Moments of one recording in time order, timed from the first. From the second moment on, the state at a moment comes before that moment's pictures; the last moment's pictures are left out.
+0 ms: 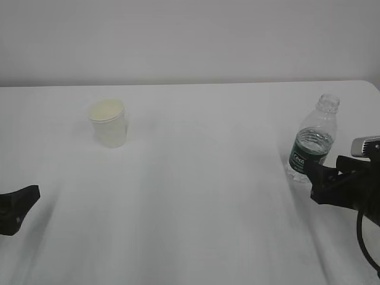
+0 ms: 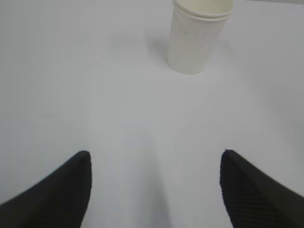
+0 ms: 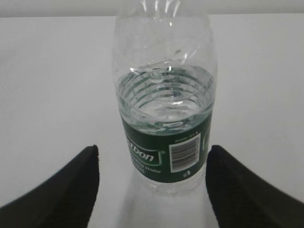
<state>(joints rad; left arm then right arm) -0.04 1.70 -0.08 0.22 -1.15 -0.21 0.09 1.87 -0.29 -0.11 -1.14 0.06</state>
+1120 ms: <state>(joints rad) -0.04 1.70 -0.08 0.22 -1.15 -0.21 0.09 2.01 -0.43 -0.08 -1.15 0.06</state>
